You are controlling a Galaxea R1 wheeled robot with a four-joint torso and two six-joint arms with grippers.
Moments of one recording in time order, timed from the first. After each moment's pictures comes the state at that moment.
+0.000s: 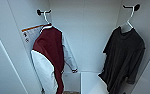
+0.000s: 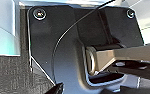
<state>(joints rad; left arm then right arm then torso) 1.54 3.00 -2.68 0.24 -0.10 -0.11 -1.57 3.06 -2.71 0.07 0.01 0.05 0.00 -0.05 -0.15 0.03</state>
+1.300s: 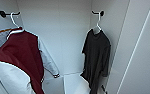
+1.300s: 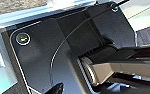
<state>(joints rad) 1.54 3.00 -2.68 0.24 -0.10 -0.11 -1.59 3.06 -2.71 0.07 0.03 0.06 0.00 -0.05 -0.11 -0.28</state>
